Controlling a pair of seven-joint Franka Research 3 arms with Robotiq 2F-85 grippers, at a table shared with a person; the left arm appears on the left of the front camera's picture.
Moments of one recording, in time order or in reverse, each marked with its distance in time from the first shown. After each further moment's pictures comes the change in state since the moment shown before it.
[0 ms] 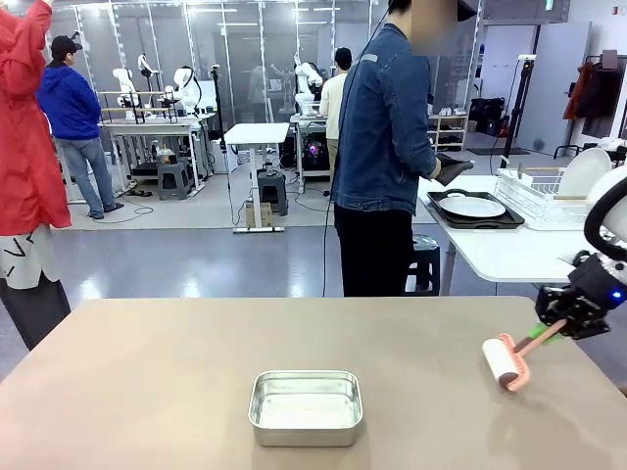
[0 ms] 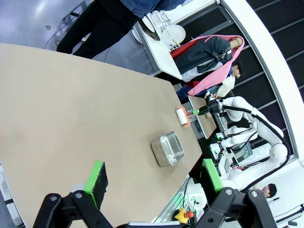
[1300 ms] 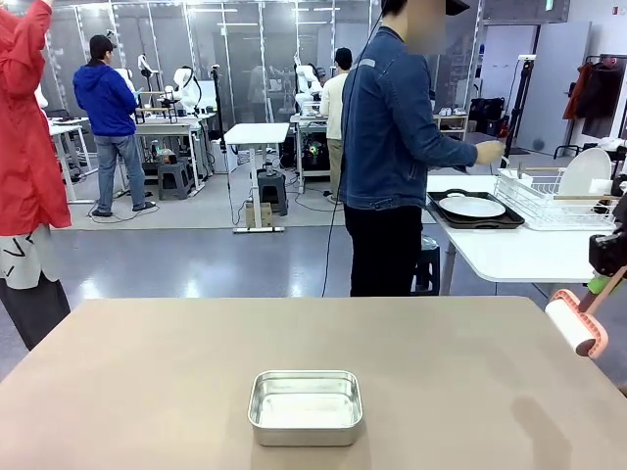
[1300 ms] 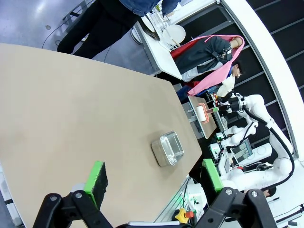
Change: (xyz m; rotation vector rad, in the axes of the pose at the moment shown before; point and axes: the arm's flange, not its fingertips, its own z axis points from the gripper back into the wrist) left arm 0.000 0.000 0.000 0.000 0.000 0.000; right arm -0.035 0.057 0.124 -0.289 -0.087 0.257
